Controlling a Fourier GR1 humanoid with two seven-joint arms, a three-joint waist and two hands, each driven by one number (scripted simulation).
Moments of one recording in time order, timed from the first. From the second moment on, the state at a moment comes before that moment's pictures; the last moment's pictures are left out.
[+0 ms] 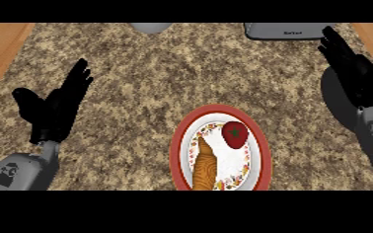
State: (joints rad) left arm -0.20 0.48 -0.24 -1.54 0.36 0.31 0.19; right arm -0.39 -0.51 0.01 -1.34 -0.19 0.01 0.14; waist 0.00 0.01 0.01
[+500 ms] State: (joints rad) left arm -0.20 0.47 -0.20 -1.53 0.31 0.34 0.09; right arm -0.10 -0.22 0.22 -1.42 -0.19 0.11 -0.27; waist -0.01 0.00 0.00
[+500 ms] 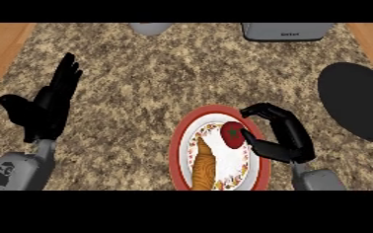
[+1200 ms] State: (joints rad) left arm -0.19 0.45 -0.15 -1.48 0.30 0.29 0.02; right arm 0.31 -0.53 0.12 -1.81 0.01 0.09 -0.45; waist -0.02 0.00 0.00
